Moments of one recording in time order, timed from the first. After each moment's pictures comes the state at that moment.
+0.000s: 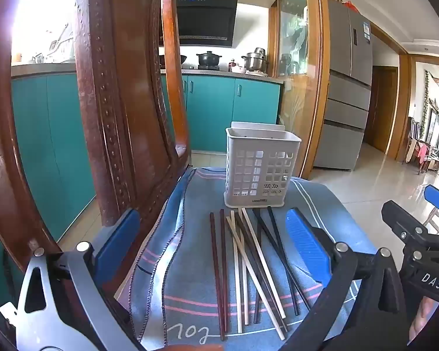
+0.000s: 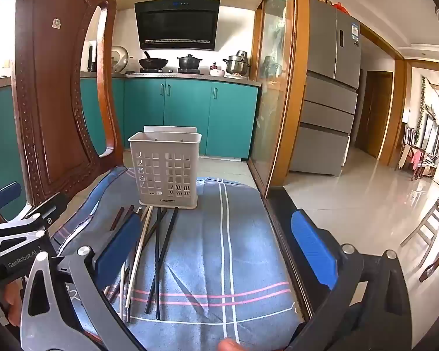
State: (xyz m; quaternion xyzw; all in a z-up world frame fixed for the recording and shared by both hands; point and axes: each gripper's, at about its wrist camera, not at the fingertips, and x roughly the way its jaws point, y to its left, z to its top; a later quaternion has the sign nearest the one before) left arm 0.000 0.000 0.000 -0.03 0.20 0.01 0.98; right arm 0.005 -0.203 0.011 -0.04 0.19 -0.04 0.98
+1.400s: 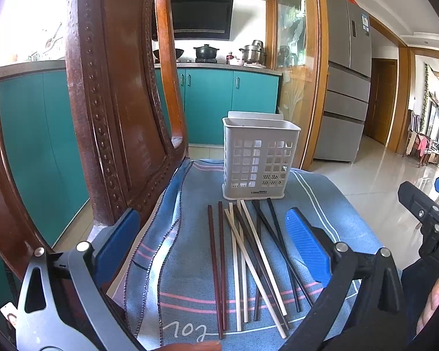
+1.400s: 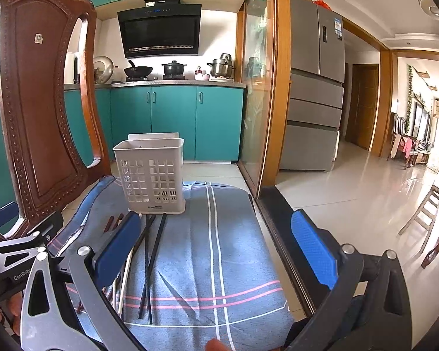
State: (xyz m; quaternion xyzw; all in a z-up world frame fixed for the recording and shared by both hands) left arm 0.005 -0.007 -0.008 -0.02 0.21 0.00 0.98; right arm -0.003 -0.219 0.016 -0.01 0.18 -0.07 0.98
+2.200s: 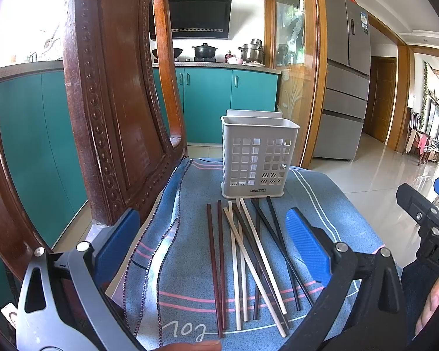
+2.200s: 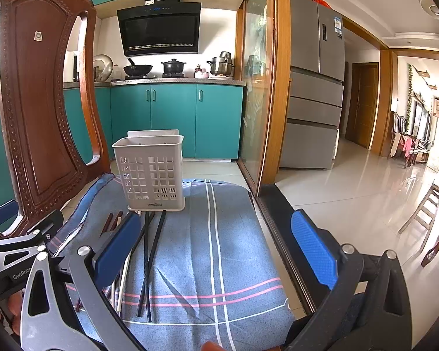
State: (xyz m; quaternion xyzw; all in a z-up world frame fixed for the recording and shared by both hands) left arm 0.006 -0.010 -0.009 -0.02 0.22 0.00 0.98; right arm -0.003 -0.220 0.012 -0.01 0.19 -0.07 0.98
